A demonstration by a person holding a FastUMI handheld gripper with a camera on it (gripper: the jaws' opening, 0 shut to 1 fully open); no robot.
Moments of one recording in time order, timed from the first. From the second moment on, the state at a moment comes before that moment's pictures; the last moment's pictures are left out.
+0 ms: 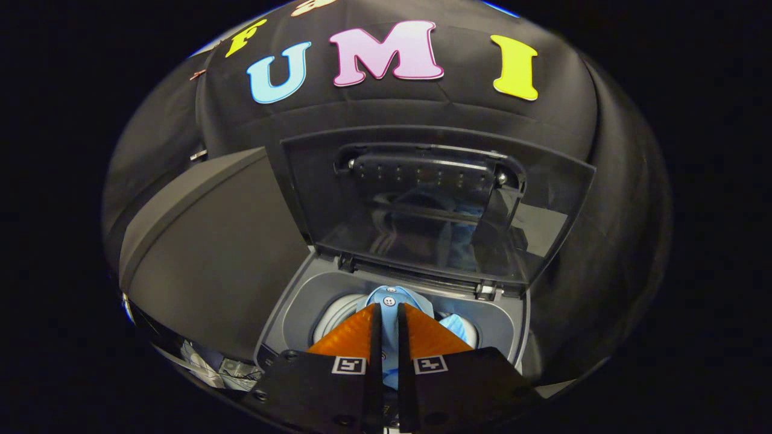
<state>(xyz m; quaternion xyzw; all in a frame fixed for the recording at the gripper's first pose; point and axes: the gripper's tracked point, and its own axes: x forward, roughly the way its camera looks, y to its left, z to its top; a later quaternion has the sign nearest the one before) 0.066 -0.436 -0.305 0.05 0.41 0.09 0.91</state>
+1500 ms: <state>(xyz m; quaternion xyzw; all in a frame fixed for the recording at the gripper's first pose) 0.027 -0.443 -0.394 0.05 0.50 0.05 0.86</state>
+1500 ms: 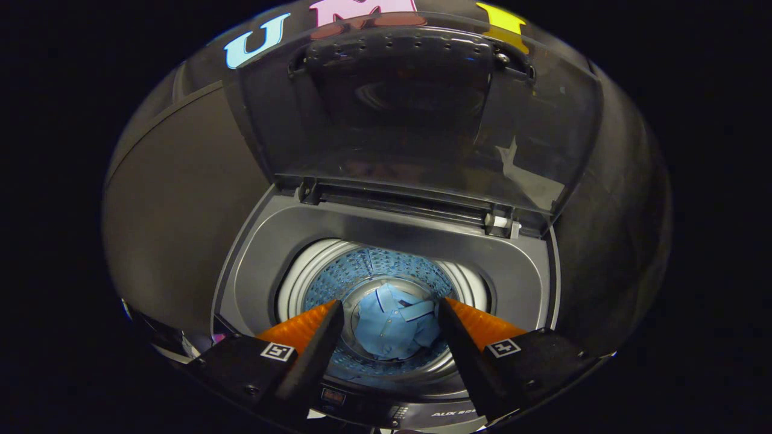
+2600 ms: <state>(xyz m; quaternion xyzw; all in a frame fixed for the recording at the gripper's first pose) 0.246 -0.459 -0.112 0.04 0.16 0.01 0.99</state>
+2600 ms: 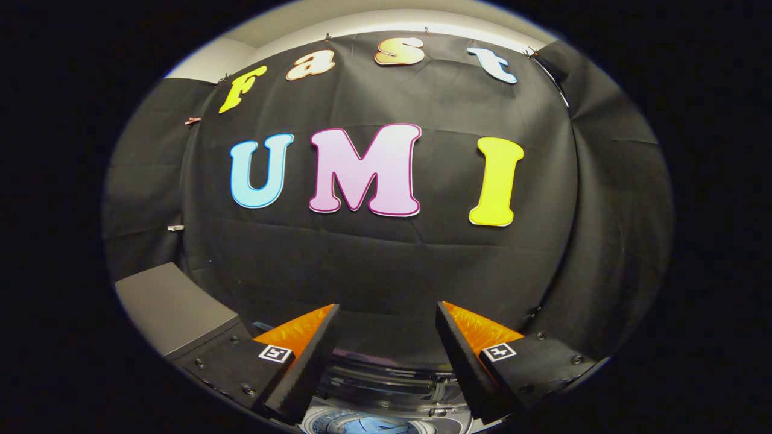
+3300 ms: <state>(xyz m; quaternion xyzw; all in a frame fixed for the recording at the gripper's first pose) 0.269 -0.476 -0.206 0.10 0.29 -0.03 0.95</state>
